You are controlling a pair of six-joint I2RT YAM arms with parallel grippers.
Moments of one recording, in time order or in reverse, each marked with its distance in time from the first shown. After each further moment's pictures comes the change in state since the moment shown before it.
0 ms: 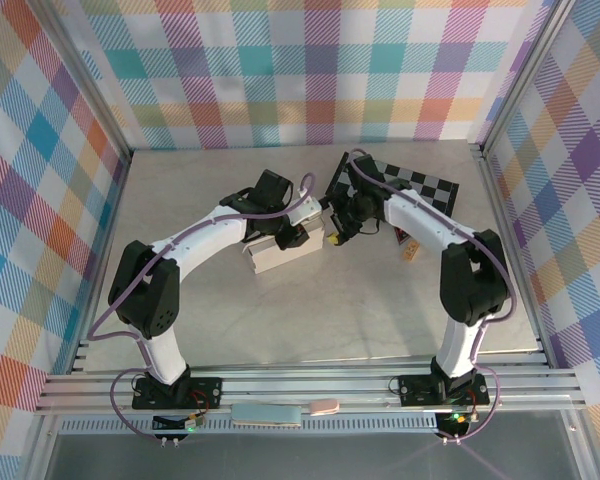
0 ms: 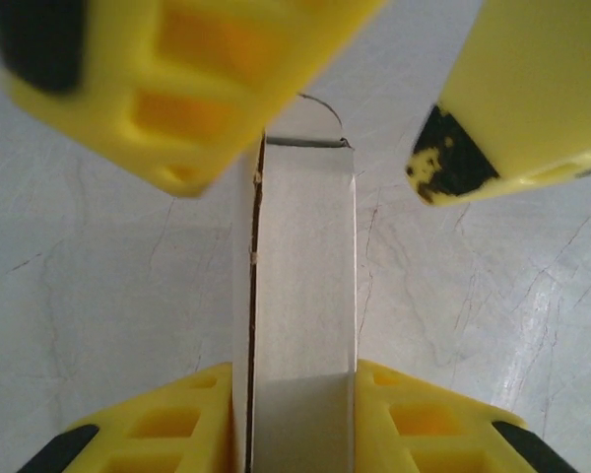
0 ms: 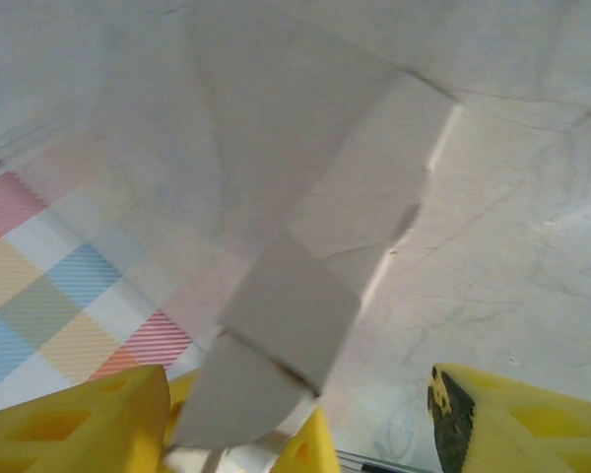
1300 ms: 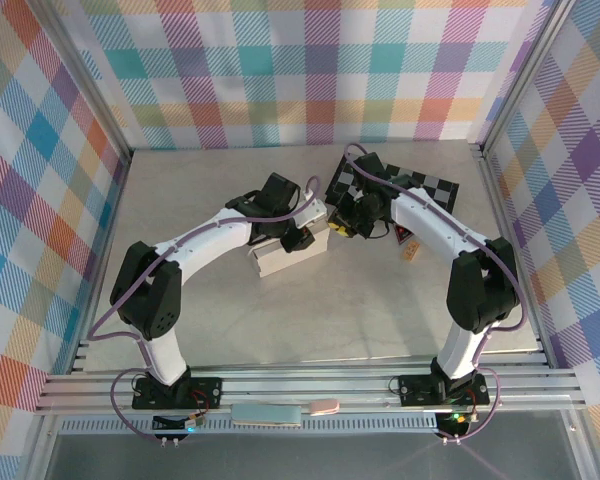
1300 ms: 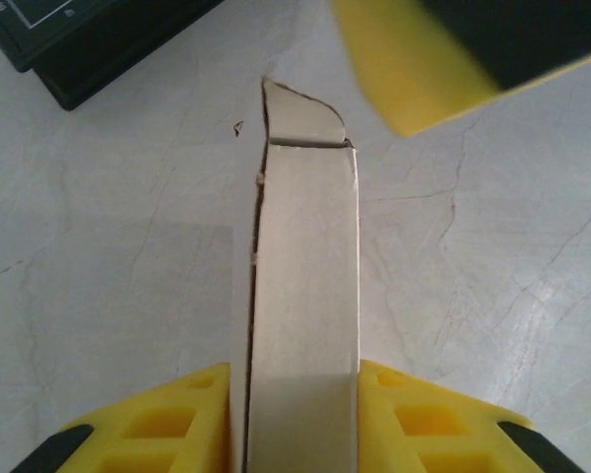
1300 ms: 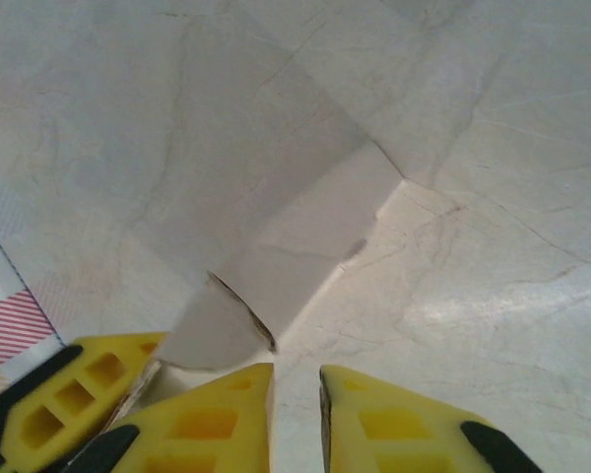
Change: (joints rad) left arm -0.036 0.000 0.000 0.008 -0.039 -0.053; right arm -0.006 -0.080 0.005 -0.143 0.133 -0.418
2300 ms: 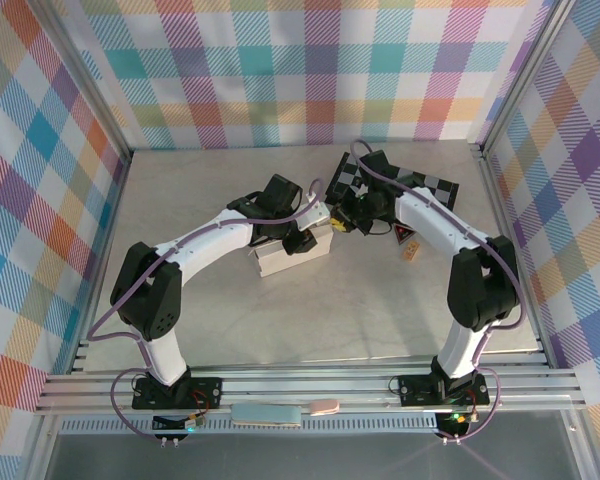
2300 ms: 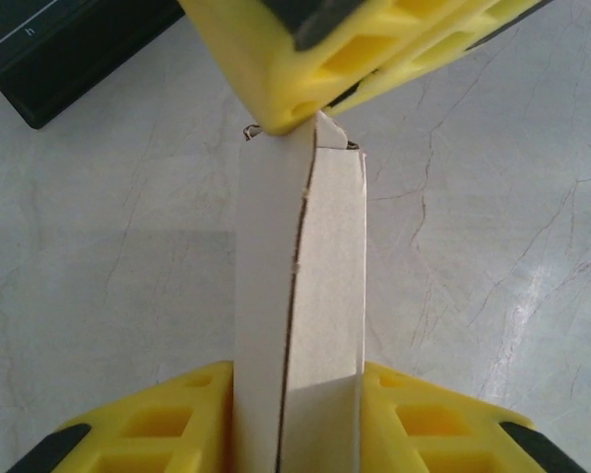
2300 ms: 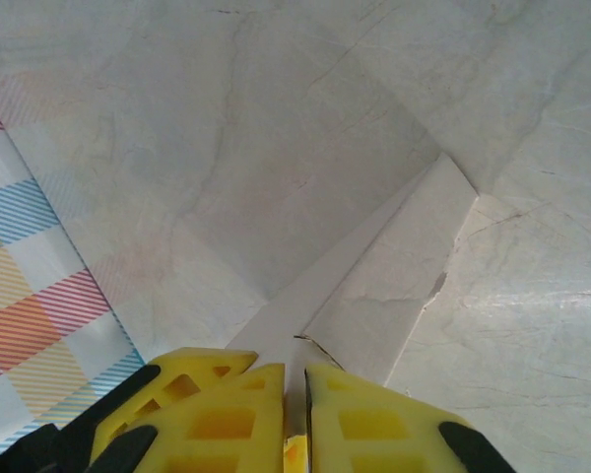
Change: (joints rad) left arm -0.017 -0.001 0.000 -0.005 0.028 0.026; right arm -0.039 0.003 -0.035 0.097 -0.109 0.012
